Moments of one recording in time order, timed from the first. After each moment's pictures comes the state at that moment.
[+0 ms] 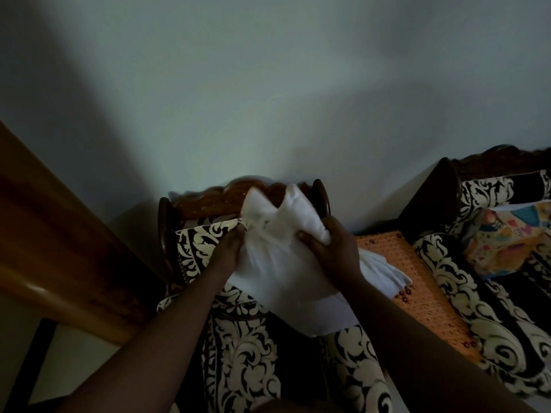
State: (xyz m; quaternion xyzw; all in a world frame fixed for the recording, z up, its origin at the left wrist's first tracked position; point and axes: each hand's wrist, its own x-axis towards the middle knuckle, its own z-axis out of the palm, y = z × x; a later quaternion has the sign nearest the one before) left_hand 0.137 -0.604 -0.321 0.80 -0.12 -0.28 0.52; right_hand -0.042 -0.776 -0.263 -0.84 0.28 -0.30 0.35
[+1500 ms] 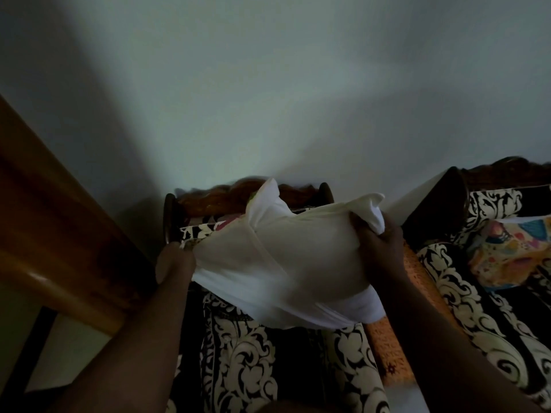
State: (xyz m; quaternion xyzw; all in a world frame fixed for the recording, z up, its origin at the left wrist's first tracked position) left_hand 0.207 -0.527 -0.357 0.96 0.08 -0.14 0.23; right_hand -0.060 -0.811 -0.232 -0.71 0.27 -0.39 0.52
